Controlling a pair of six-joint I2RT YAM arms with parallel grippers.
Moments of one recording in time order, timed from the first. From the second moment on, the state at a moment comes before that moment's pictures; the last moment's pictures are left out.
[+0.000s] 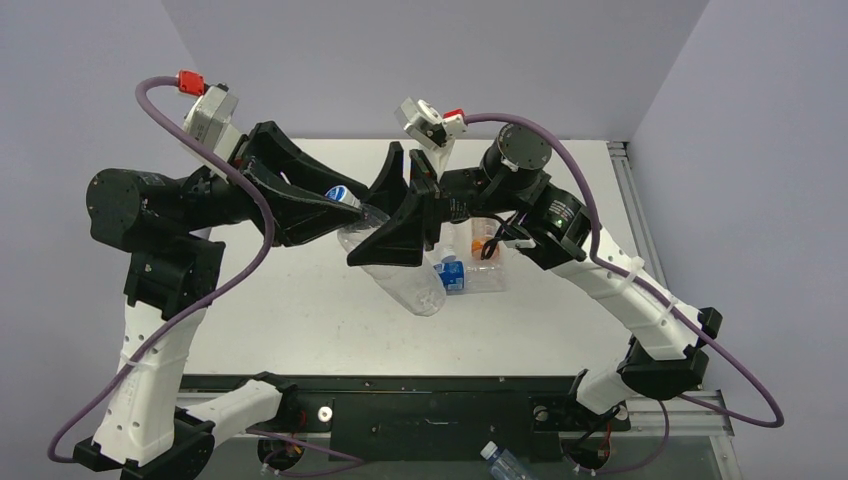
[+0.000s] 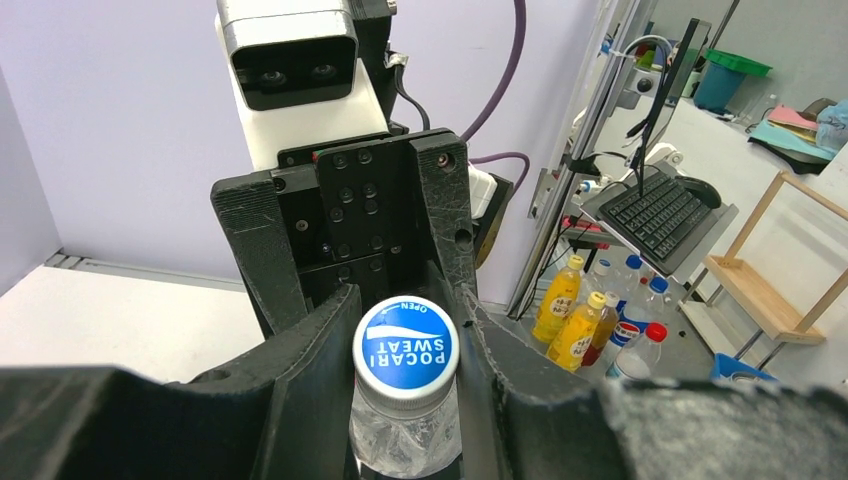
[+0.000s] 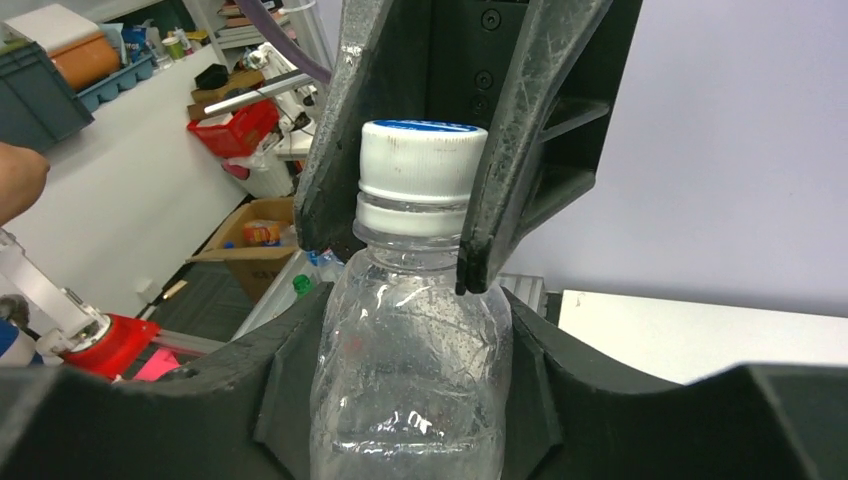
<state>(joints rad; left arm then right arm) -0.40 1.07 1.69 0.03 1.07 -0.82 1.00 1.50 1.94 -0.18 -0.88 0.41</state>
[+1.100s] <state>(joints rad) -0.38 1.07 1.73 -0.21 0.70 -0.64 1.17 1.56 2.12 -0.47 -0.12 0.10</state>
